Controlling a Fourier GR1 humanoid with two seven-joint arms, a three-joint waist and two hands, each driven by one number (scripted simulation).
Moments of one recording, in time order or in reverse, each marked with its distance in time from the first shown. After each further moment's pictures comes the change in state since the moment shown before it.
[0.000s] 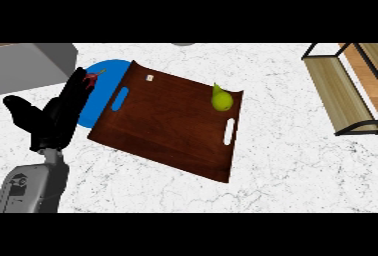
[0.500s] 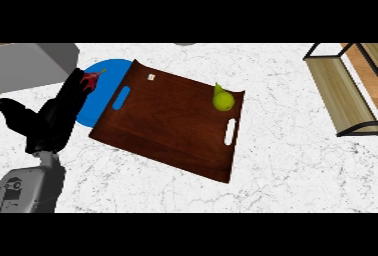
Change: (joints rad) left arm 0.017 0.006 0.004 -0.031 0.011 -0.020 0.012; right arm 0.008 -0.042 -0.079 0.225 0.018 -0.189 -0.118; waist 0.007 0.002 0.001
